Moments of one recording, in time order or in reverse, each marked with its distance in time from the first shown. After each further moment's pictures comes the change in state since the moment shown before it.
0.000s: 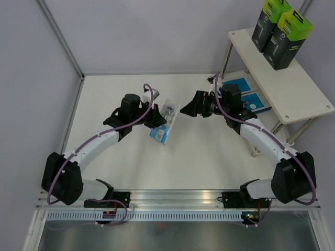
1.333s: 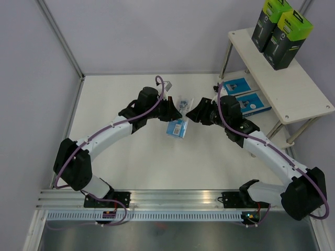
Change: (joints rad) left arm -0.151 0.180 0.222 -0.010 -0.086 -0.243; right arm 0.125 -0.161 -0.082 -0.098 0.401 0.120
